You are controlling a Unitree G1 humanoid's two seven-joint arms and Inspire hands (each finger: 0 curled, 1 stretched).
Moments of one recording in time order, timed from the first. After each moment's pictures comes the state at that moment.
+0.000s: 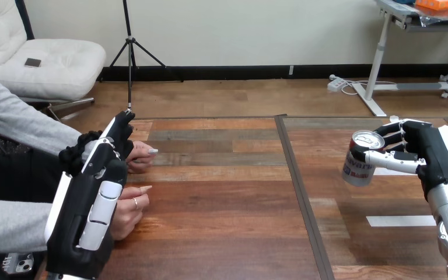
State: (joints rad) left arm 0.24 0.14 0.07 0.04 -0.27 -0.60 -0.36; right arm -0.61 -0.46 -0.12 1.27 -0.12 -0.55 -0.02
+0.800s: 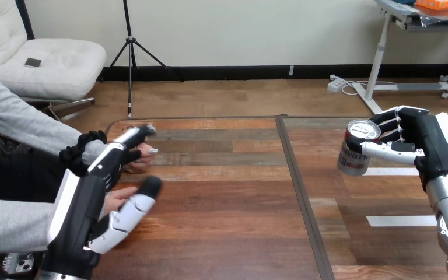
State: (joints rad) left arm 0.22 0.18 0.14 0.09 0.14 -0.74 -0.17; right arm -0.61 -0.46 -0.12 1.23 -0.12 -0.60 0.00
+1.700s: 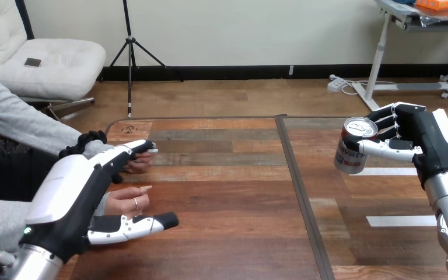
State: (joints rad) left arm 0.17 0.41 0.18 -0.01 0.57 -0.55 -0.08; right arm -0.61 -0.46 -0.12 1.22 -0.11 -0.61 0.02
